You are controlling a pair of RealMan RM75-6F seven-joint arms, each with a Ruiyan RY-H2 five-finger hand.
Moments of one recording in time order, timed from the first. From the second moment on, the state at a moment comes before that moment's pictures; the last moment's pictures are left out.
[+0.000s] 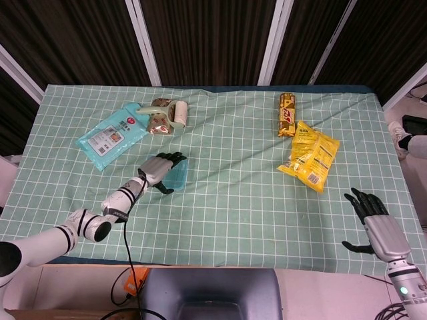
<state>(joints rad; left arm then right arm) -1.09 -1.51 -0.15 -1.11 1.06 0.41 -0.06 0.16 -1.06 0.00 -1.61 -1.52 1.31 0.06</state>
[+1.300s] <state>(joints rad) -1.12 -1.51 -0.15 -1.08 1.12 0.38 -0.07 0.15 -1.05 0.00 -1.61 -1.52 1.33 0.08</state>
